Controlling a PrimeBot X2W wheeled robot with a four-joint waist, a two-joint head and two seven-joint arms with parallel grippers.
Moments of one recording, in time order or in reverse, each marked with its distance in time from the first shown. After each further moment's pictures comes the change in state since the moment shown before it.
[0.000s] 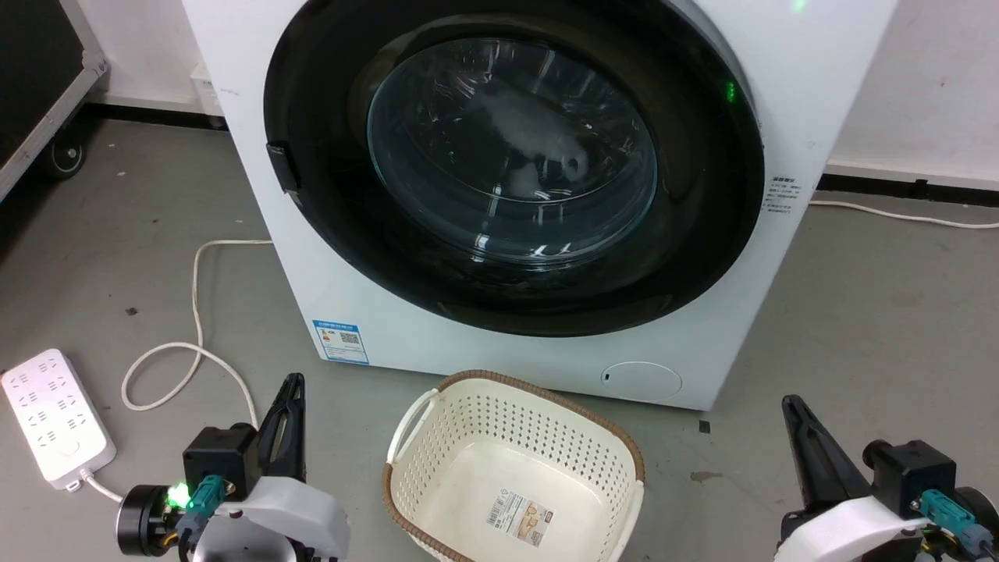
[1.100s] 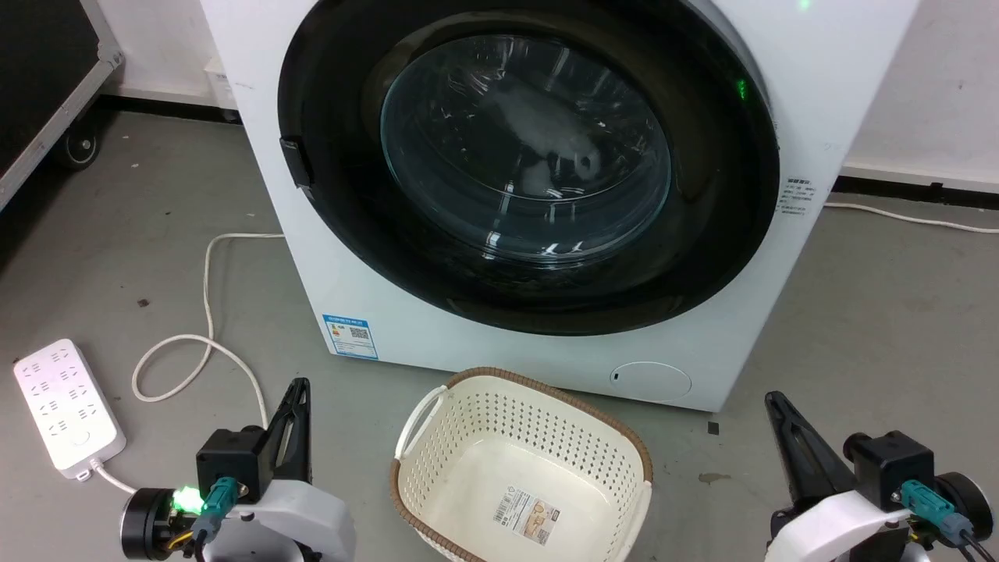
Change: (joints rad) left arm 0.023 -0.082 0.072 -0.033 0.122 -0.052 0.047; right arm -0.011 0.000 0.018 -0.018 -0.044 0.000 0.035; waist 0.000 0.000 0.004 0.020
